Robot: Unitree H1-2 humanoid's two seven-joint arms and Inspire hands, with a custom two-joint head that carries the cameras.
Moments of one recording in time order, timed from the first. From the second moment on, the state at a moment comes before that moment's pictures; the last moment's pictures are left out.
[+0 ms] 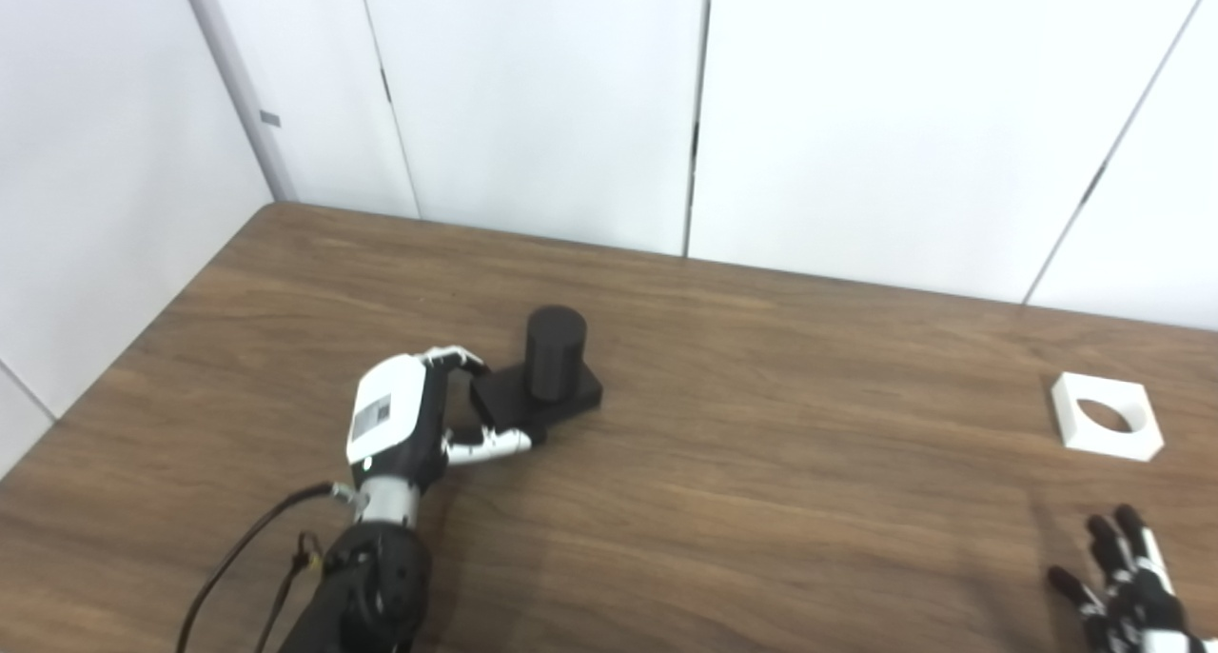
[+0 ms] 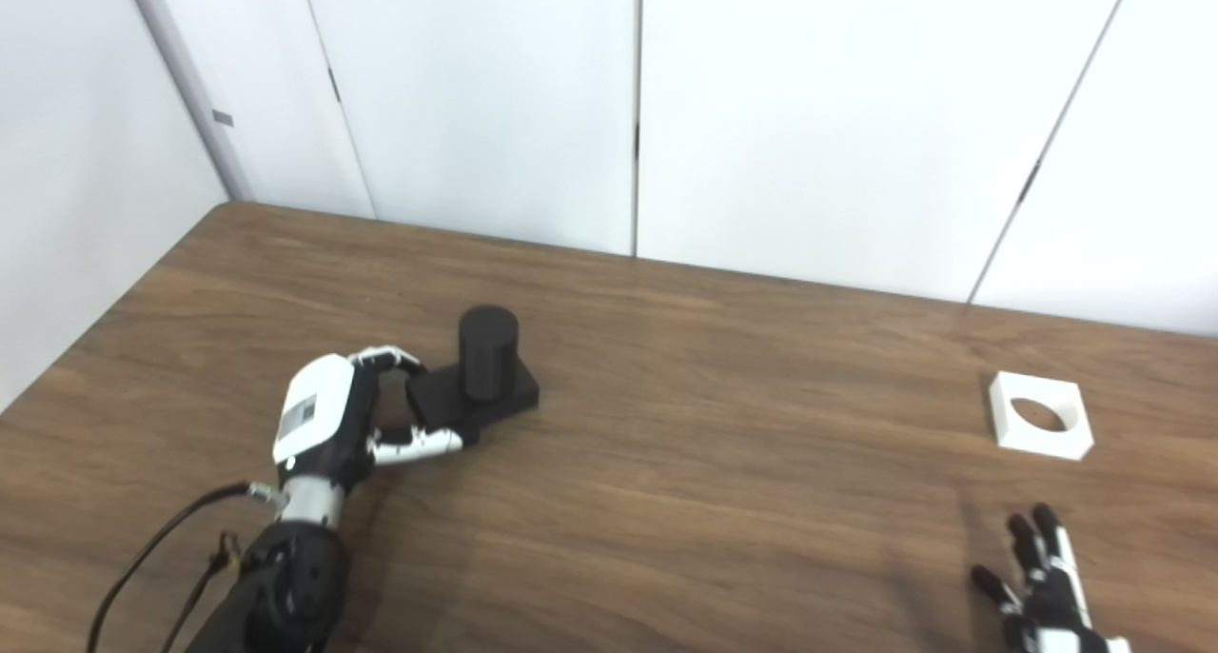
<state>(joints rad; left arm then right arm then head) -0.02 0.29 -0.16 -0.08 0.68 0.27 0.25 0.34 -0.13 -0.09 -0.36 0.10 0.04 0.03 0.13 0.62</state>
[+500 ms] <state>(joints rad) 0.15 0.29 -0.31 -0.30 0.66 0.15 0.06 0.34 -0.13 -0.04 -0.41 0.05 0.08 -0.03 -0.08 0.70</state>
